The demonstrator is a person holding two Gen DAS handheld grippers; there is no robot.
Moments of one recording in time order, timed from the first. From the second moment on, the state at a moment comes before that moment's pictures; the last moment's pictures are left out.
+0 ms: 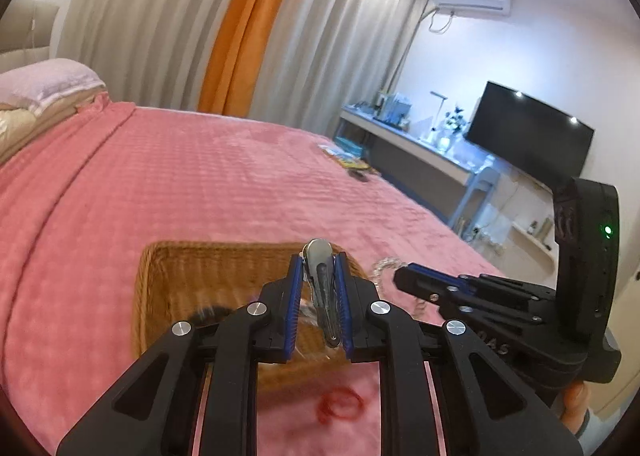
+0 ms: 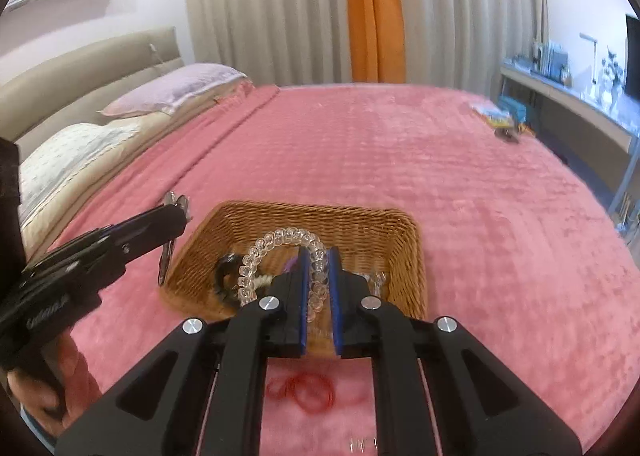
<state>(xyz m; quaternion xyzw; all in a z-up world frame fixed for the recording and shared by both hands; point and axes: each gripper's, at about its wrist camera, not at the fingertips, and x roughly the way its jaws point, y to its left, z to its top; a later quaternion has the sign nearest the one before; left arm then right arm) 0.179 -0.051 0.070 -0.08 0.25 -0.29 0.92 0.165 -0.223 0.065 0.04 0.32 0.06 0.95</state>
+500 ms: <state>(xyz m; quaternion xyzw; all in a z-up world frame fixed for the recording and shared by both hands) 0.268 -0.070 -0.005 -0.04 0.34 -0.24 0.91 0.272 -0.237 -0.029 0.06 0.42 0.02 0.90</state>
